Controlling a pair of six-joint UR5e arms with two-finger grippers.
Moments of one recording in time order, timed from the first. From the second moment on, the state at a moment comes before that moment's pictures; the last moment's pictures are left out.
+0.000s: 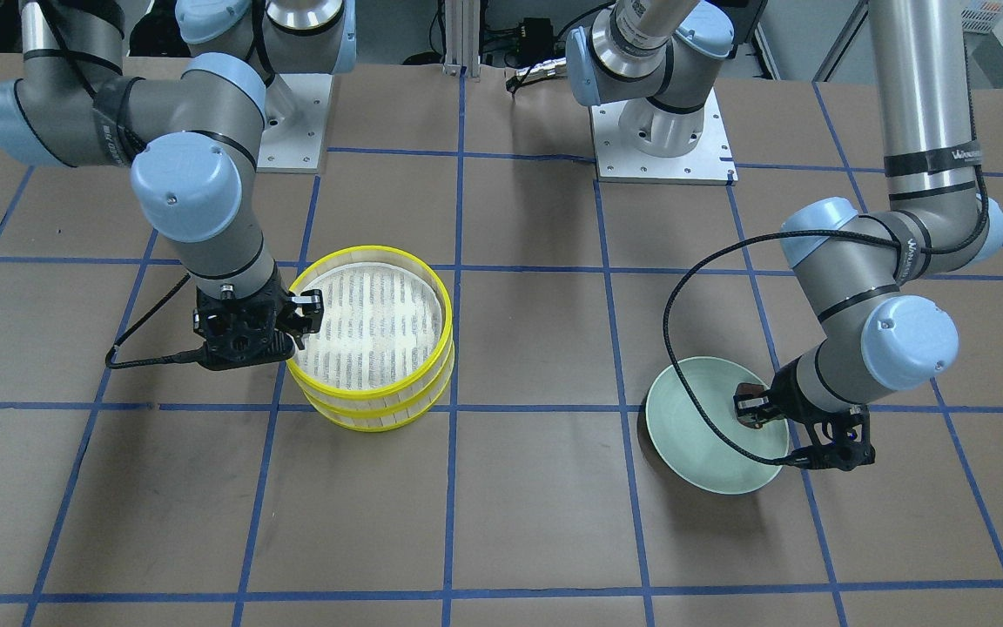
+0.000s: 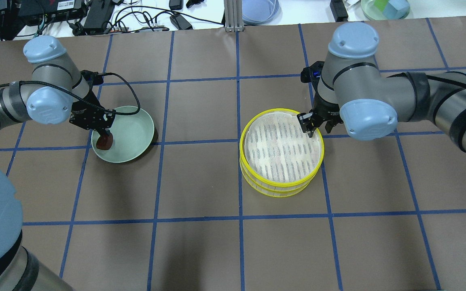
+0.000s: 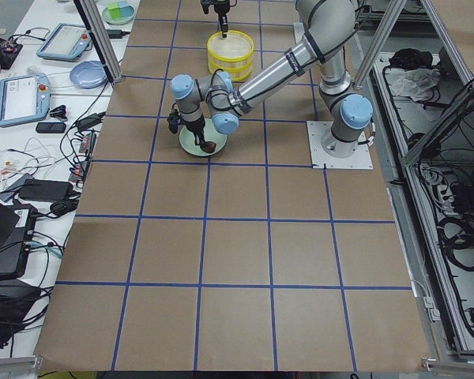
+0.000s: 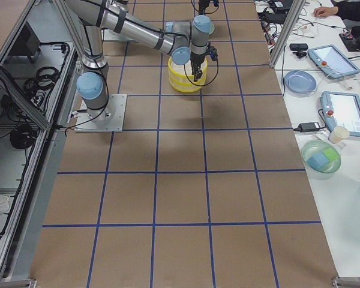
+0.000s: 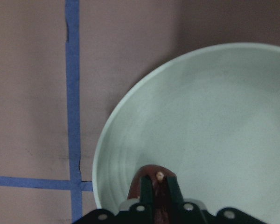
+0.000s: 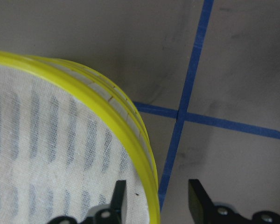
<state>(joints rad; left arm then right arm) -1.30 -2.01 -1.75 -1.07 1.62 0.18 1.62 -1.37 1.84 -2.03 -1.59 -0.16</state>
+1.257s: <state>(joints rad) -1.67 -1.74 -1.66 -1.36 1.52 -0.26 1.62 -1.59 1.44 -1.48 -1.56 0.06</state>
